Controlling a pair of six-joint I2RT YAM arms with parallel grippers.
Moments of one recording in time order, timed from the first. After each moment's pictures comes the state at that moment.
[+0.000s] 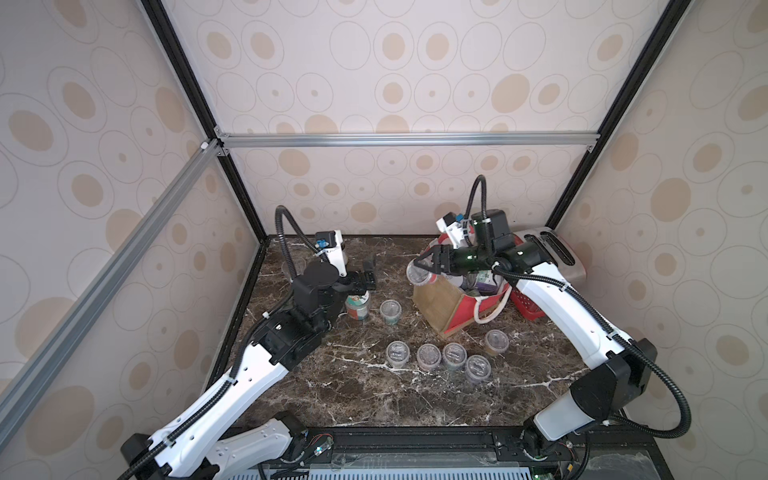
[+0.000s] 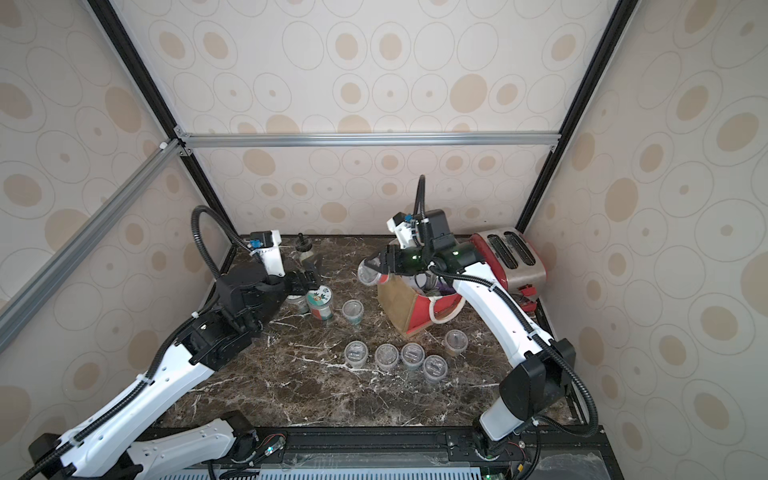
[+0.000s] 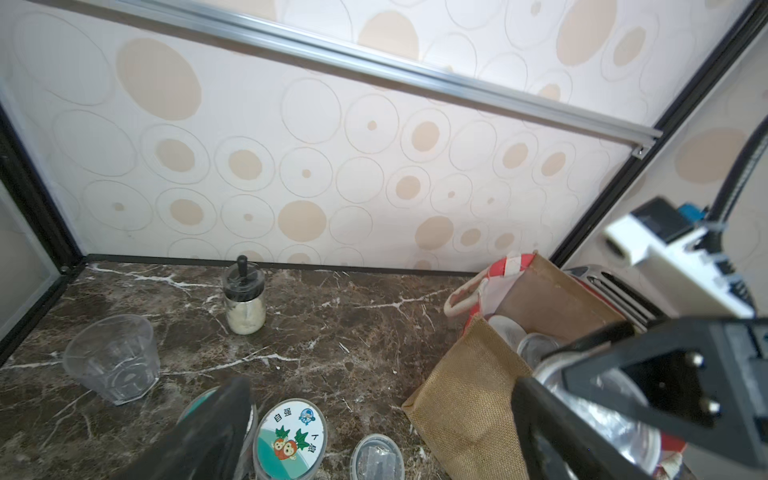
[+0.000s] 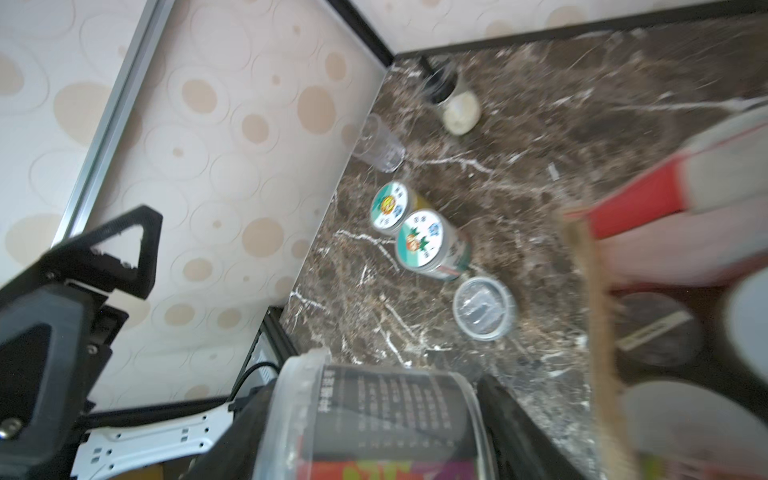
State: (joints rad) left arm -0.67 0.98 1.11 -0.29 -0.44 -0.35; right arm 0.50 1.57 1.59 -0.67 -0.61 0.46
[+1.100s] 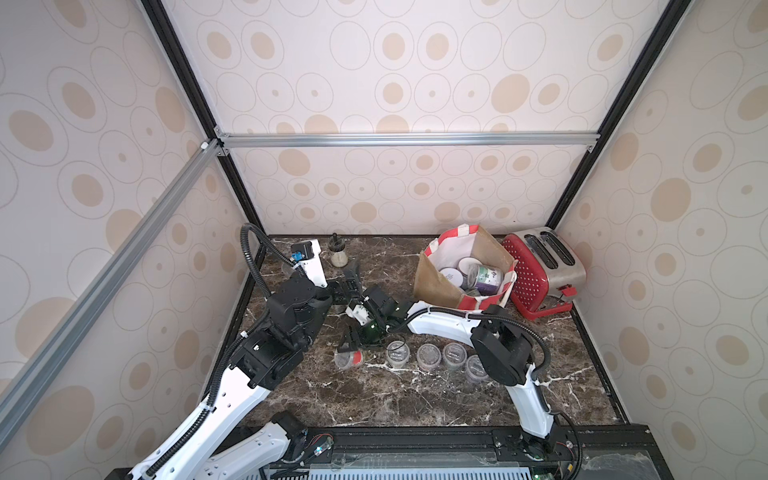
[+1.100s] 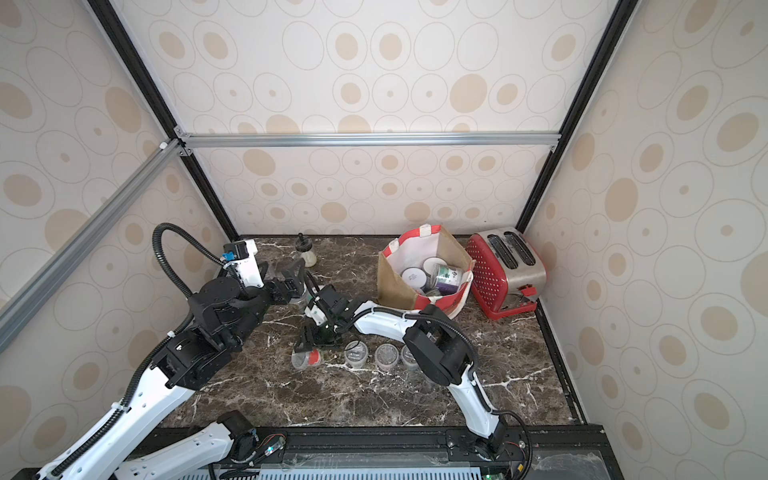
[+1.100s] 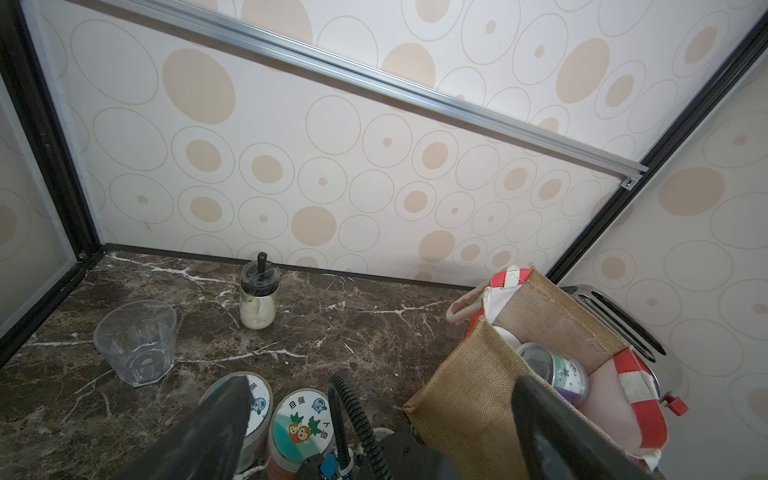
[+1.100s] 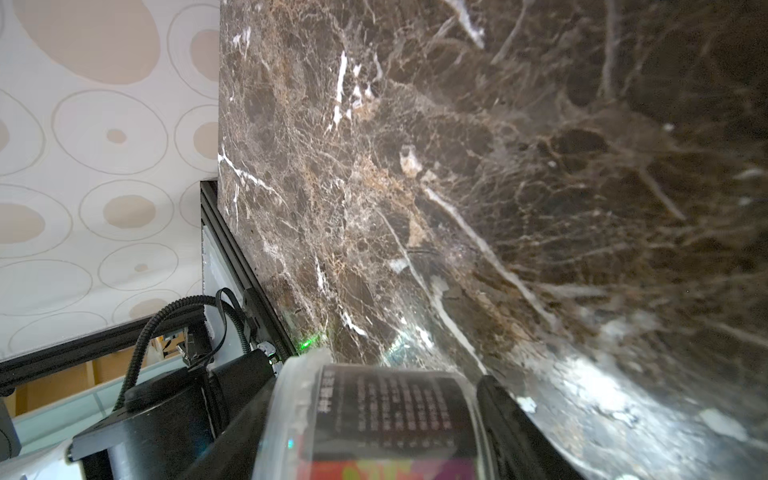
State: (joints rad) left arm -0.63 0.87 1.04 -0.30 -0.41 -0.38; right arm 0.95 2.15 1.59 -0.40 -0.58 0.69
